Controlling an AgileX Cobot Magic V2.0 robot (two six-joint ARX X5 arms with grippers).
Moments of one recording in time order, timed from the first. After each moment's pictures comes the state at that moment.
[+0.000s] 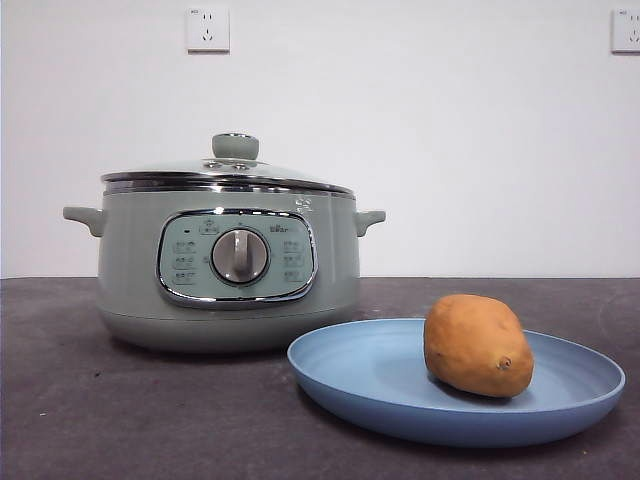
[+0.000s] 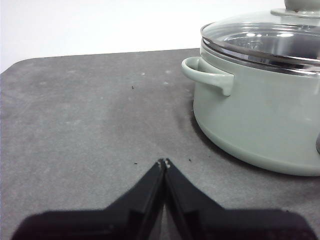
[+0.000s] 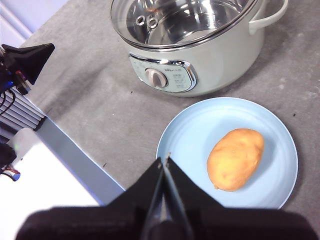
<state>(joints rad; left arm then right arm) 0.02 0.00 0.02 -0.19 0.11 0.03 0.61 0.75 0.91 -0.79 -0.26 0.14</state>
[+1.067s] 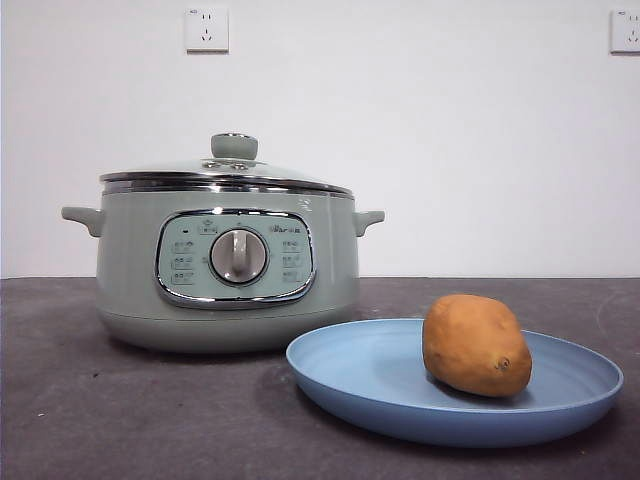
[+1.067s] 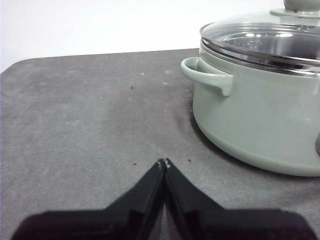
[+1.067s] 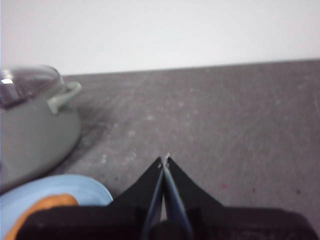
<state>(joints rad) 0.02 0.00 0.02 -0.19 0.11 0.03 0.06 0.07 0.10 -0.15 -0.15 0.07</state>
